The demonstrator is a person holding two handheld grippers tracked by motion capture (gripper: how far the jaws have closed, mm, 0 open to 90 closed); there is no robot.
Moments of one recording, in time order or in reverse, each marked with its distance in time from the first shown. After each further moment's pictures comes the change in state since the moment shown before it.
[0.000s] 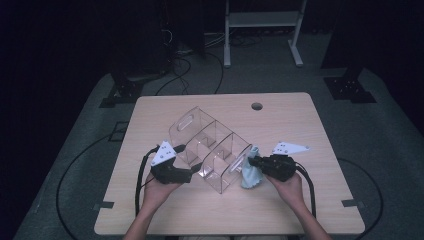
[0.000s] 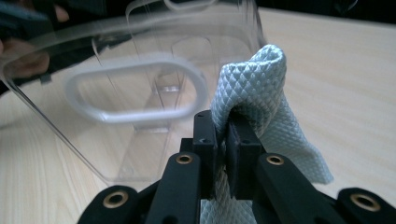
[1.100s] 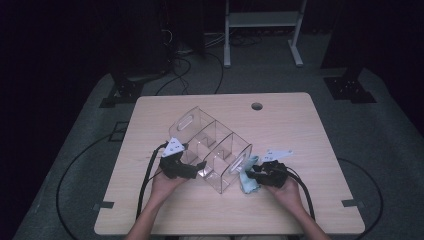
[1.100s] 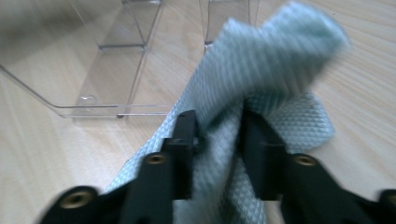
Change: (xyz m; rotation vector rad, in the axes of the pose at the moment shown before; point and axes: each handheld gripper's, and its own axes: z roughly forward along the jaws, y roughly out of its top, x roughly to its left) left arm 0.016 -0.015 0.039 0.052 -0.039 -0.047; right arm -0.002 -0.025 0.030 0.232 -0.053 -0.055
